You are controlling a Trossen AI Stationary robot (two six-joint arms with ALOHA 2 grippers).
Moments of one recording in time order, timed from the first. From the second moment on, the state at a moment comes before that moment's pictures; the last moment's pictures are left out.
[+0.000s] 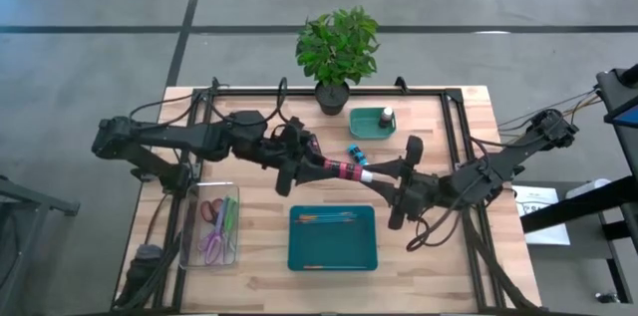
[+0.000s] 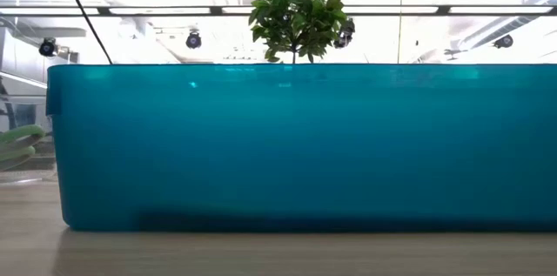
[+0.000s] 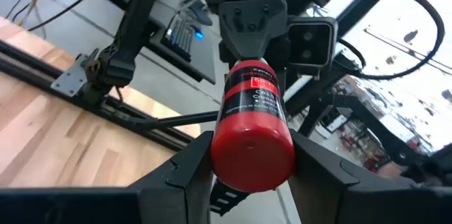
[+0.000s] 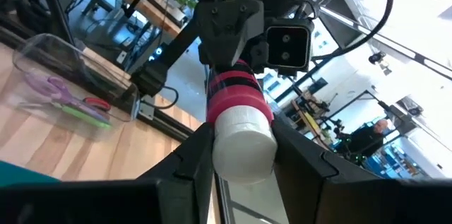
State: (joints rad) left arm -0.10 1.41 1.32 -0.04 0.18 -0.67; right arm 0.57 1.23 1.22 -0.01 0.82 -0.71
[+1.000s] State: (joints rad) left arm -0.11 1.36 1.32 -0.35 0.40 -0.56; right arm 0.61 1.12 1.23 -0.12 0.94 -0.54
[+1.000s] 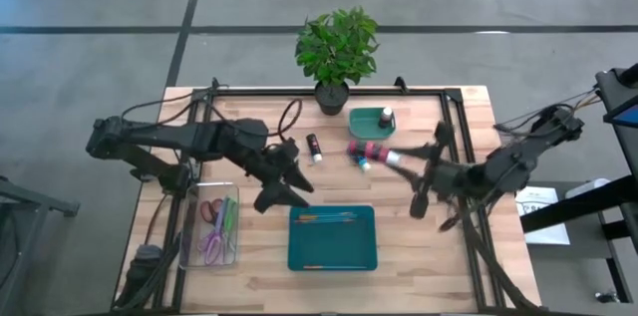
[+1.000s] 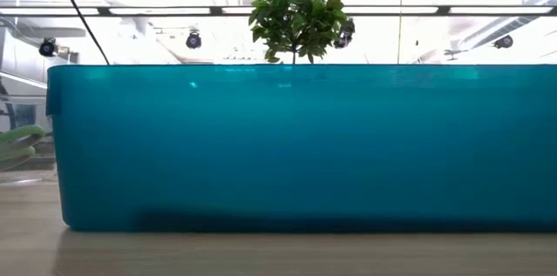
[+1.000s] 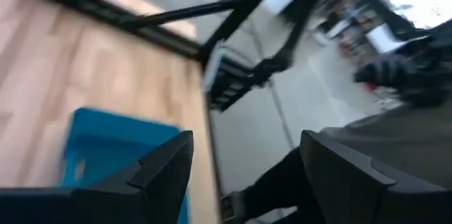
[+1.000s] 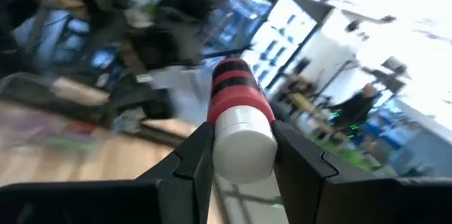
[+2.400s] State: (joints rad) left arm -0.19 1.18 1.02 -0.92 -0.01 -0.65; right arm -0.24 1.59 1.66 -1.37 0.07 0.14
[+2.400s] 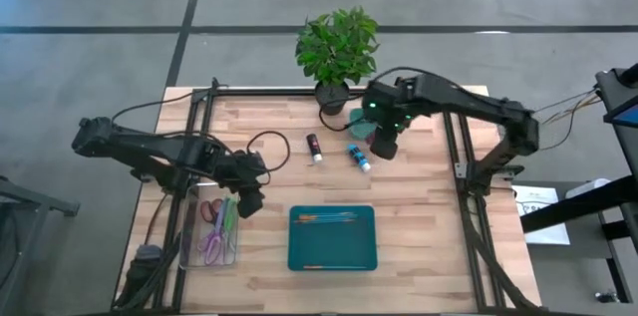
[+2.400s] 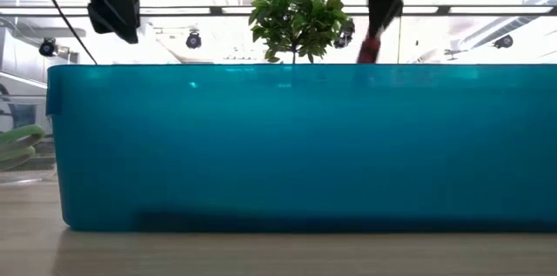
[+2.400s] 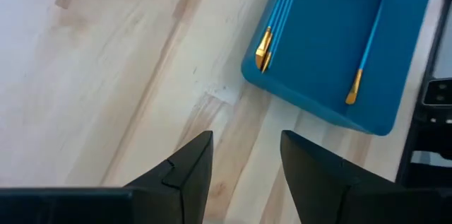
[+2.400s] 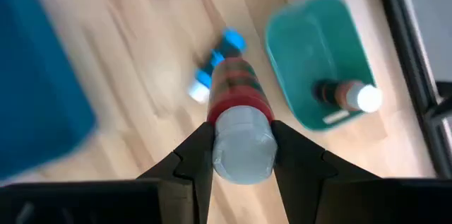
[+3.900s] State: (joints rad) left arm -0.19 1.04 0.93 -0.84 -0.03 -0.79; right arm -0.52 1.83 1.60 -1.17 0.10 -0.35
